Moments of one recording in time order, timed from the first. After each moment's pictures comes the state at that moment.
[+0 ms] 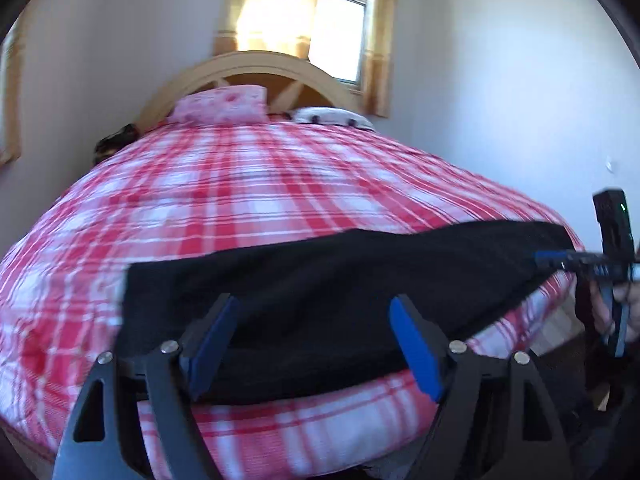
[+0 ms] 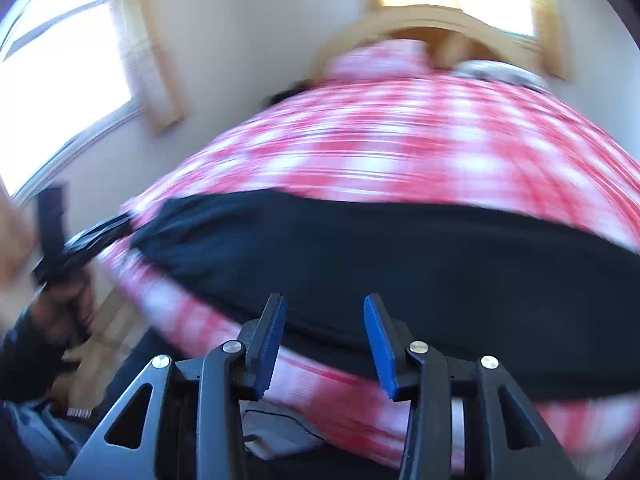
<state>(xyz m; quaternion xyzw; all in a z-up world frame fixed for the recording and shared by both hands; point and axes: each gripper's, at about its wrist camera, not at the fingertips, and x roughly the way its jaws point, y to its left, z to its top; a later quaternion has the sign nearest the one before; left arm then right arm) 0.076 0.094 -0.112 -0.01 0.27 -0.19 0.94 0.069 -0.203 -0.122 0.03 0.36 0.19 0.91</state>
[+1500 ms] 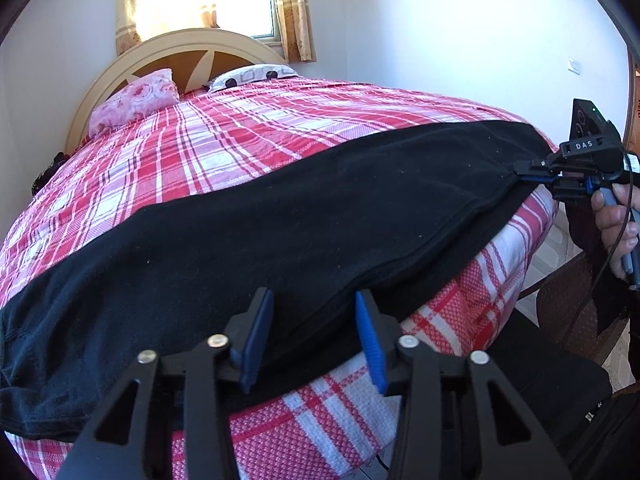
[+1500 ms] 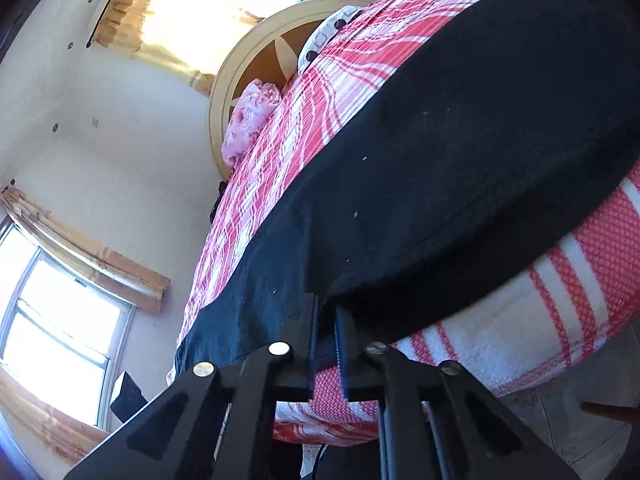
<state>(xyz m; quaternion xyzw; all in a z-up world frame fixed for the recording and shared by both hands) 0.078 -0.066 -0.151 0.11 0.32 -0.26 0.90 0.050 -0.411 -0.184 0.41 0.34 0.11 0.84</state>
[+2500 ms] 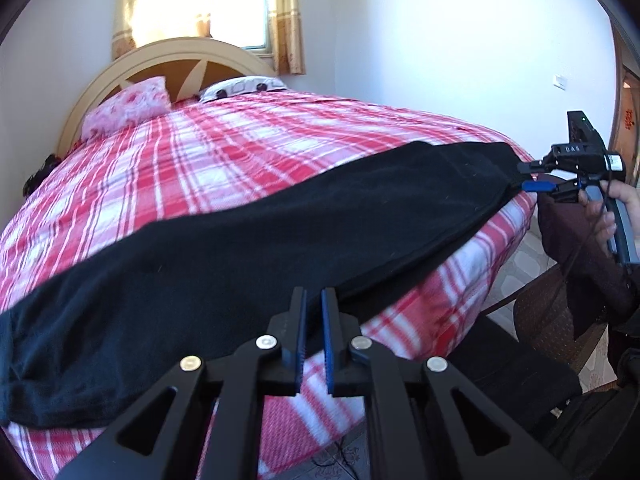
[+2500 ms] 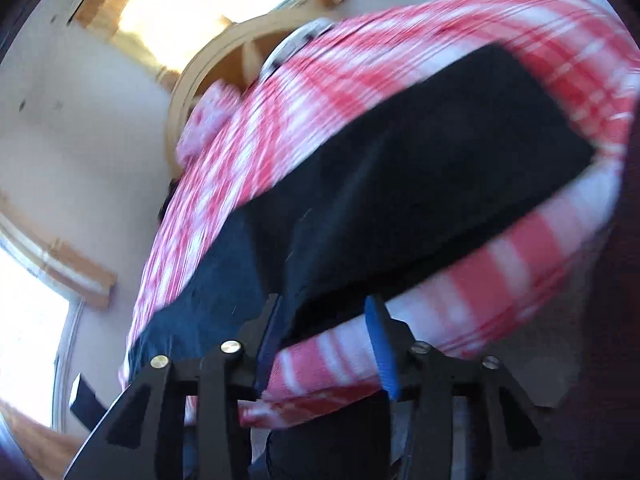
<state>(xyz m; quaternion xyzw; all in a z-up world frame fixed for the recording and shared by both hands) 0.064 -0.059 -0.125 0.09 0.31 -0.29 0.90 0.017 -0.451 -0.138 0.35 0.36 0.00 0.87</state>
